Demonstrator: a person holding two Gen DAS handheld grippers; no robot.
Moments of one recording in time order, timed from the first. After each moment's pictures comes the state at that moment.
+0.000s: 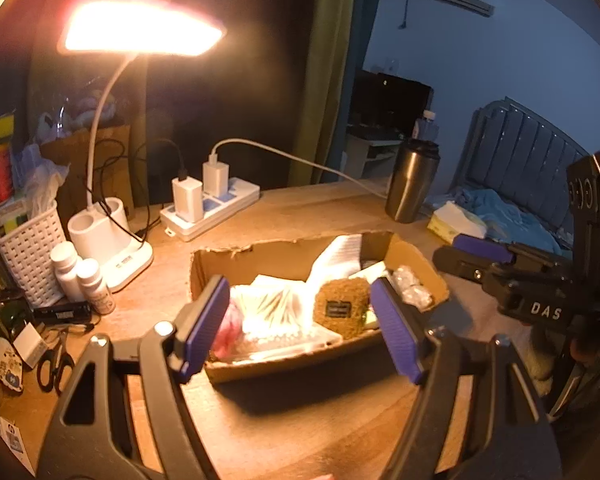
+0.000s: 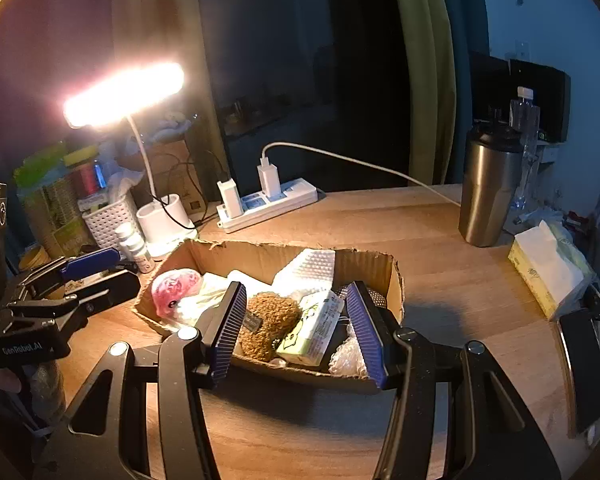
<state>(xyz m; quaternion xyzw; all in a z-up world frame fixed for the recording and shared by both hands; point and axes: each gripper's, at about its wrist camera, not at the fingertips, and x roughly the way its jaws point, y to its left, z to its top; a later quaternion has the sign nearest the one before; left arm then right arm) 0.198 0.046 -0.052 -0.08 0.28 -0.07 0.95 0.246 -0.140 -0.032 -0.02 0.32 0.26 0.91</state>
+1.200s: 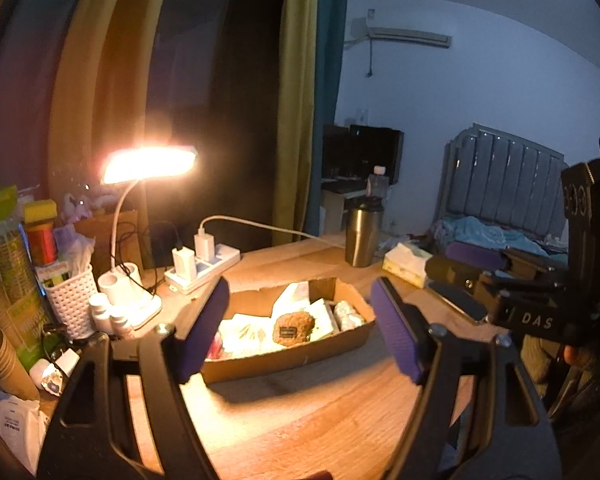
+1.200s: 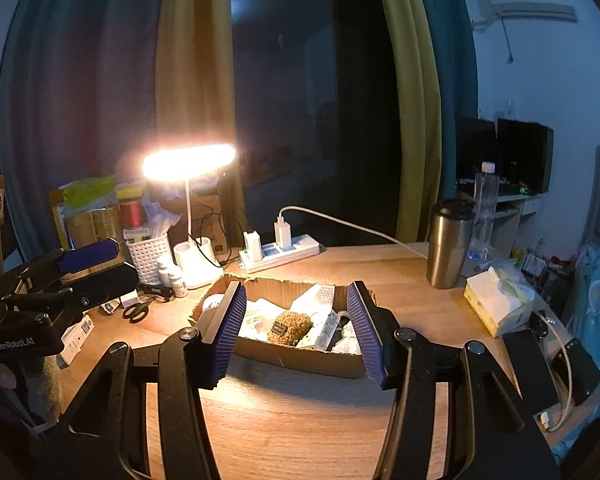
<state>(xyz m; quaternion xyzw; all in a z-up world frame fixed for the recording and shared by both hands) 0.083 0.009 0.028 -0.04 0.17 -0.09 0.98 0.135 -0.174 0.040 -0.03 0.21 0.25 0.94</state>
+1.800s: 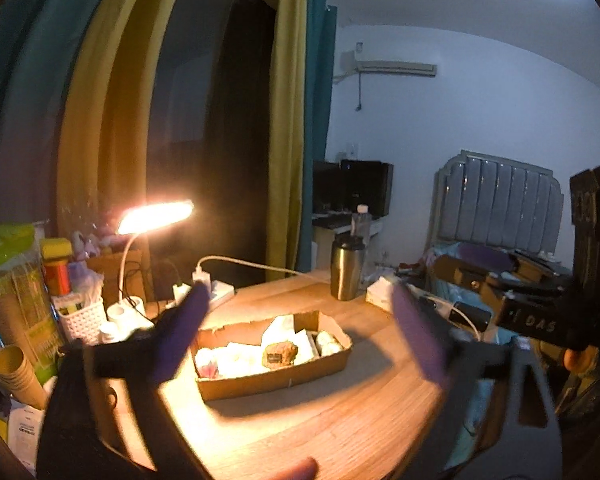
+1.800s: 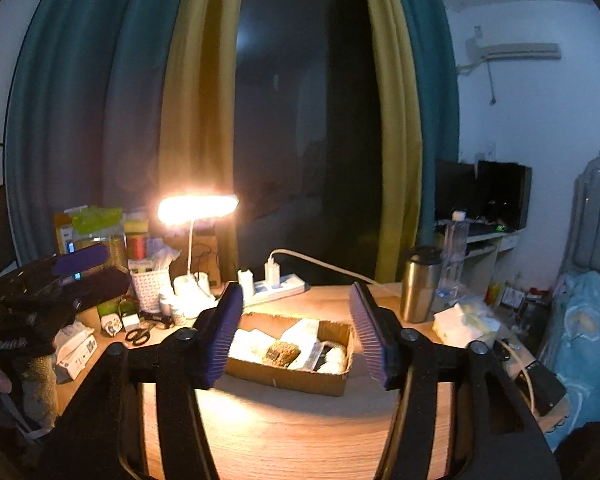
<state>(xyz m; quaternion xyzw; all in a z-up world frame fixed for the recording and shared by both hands) 0.031 -0.001 0.069 -0.04 0.10 -0.09 0.99 0.076 -0.189 0.085 -0.04 0.14 0.22 0.96</state>
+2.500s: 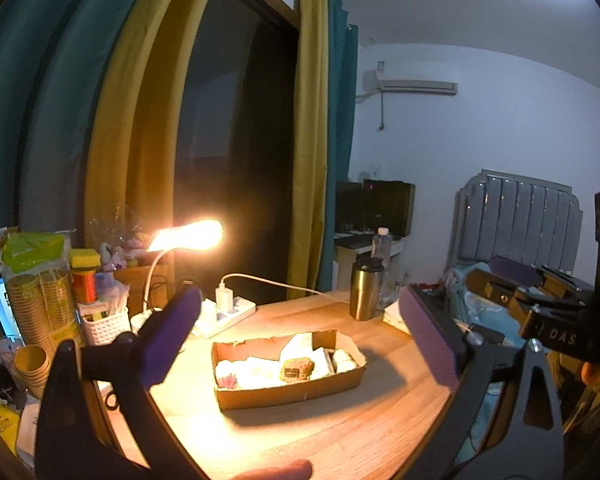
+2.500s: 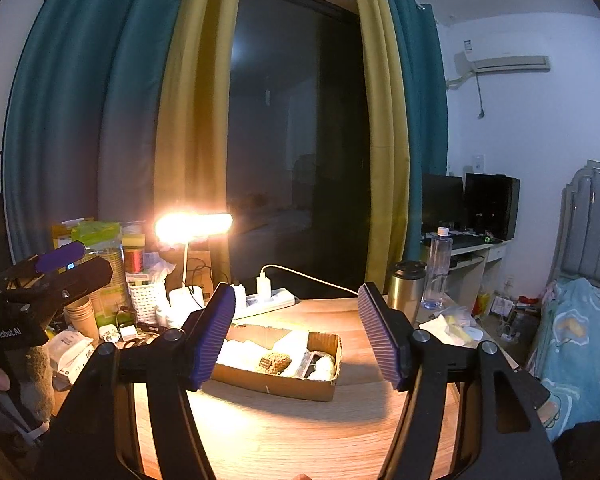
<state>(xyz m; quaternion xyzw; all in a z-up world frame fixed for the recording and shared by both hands) 0.010 0.009 0.084 -0.05 0.08 -0.04 0.99 0.055 -0.201 0.102 -0.04 0.11 0.21 0.97</state>
